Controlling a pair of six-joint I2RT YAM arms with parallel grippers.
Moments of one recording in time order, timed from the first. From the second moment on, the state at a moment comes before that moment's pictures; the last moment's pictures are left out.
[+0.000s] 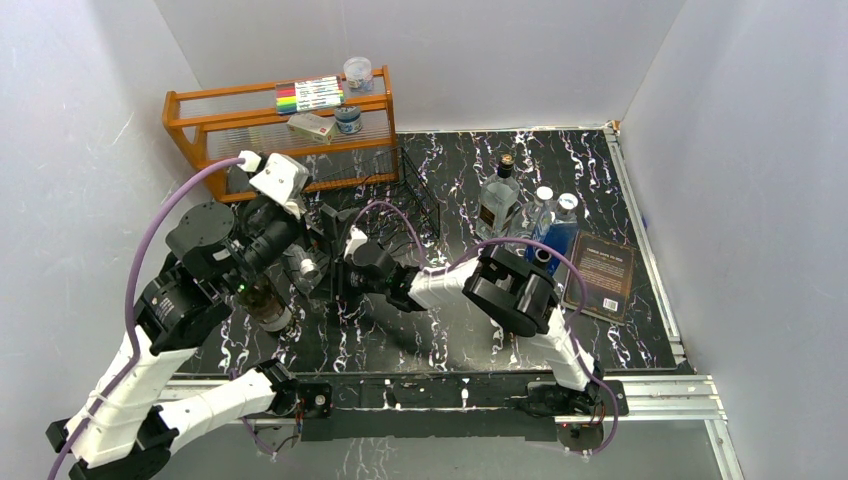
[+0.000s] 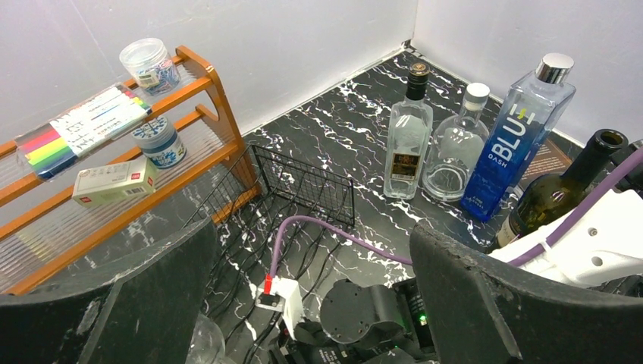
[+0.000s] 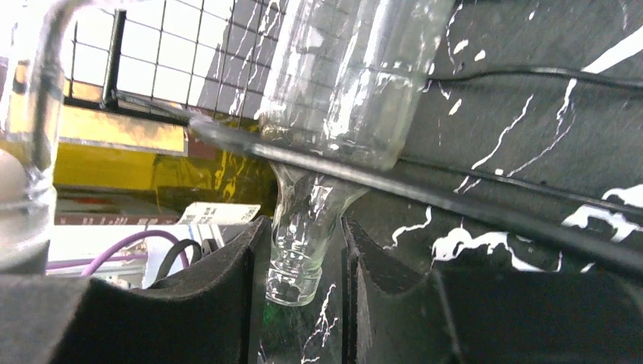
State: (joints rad) left arm -0.78 0.84 1.39 -0.61 -0.17 0.08; right arm 1.14 2.18 1.30 0.53 -0.19 0.90
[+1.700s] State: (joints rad) left arm -0.78 0.87 1.29 -0.47 -0.03 -0.08; right arm 1.05 1.19 1.59 -1.01 0.77 0.60
